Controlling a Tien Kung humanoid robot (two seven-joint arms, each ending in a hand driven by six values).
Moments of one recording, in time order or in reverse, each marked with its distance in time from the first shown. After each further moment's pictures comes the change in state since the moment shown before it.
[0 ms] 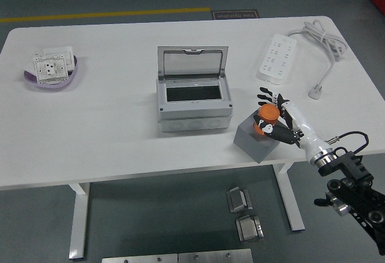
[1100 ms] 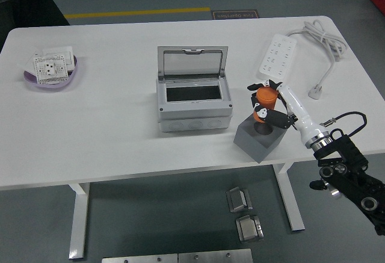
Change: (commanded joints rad) left arm -0.006 0.003 -0.001 0.000 -0.012 -0.008 -0.004; right arm 0.125 -0.008 -0.055 0.017 -0.094 -0.088 -0.025
